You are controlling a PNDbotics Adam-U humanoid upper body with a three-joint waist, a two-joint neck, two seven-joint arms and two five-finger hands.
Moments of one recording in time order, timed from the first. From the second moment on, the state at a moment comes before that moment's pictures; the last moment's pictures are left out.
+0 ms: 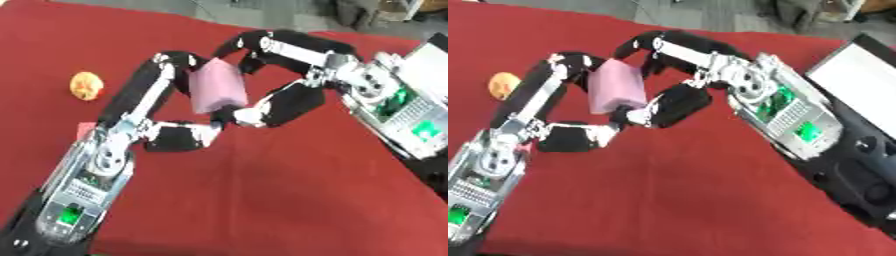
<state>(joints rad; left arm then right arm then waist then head) -0.69 0.19 -0.49 -1.77 -0.49 0.24 -0.10 -0.76 -0.65 0.48 -1.99 0.17 0.48 0.39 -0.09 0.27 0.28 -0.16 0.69</state>
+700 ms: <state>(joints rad) -0.69 0.19 -0.49 -1.78 -0.48 0.26 -0.11 -0.75 -0.63 0.49 -2.00 0.09 0.54 0.21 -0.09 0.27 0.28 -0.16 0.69</state>
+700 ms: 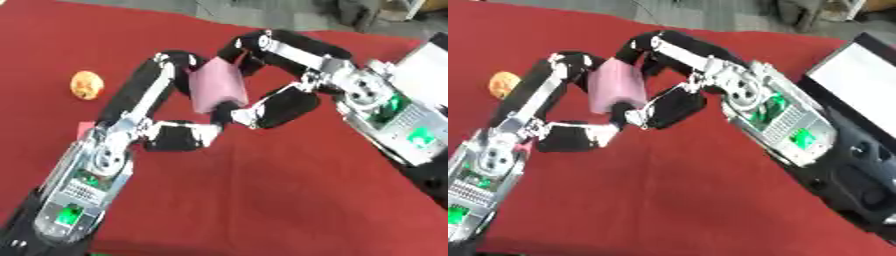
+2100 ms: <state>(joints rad) -0.69 0.19 -0.48 -1.77 -0.43 0.24 -0.19 -0.73 -0.64 0.50 -2.00 0.04 0.53 0.10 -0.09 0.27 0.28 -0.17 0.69</state>
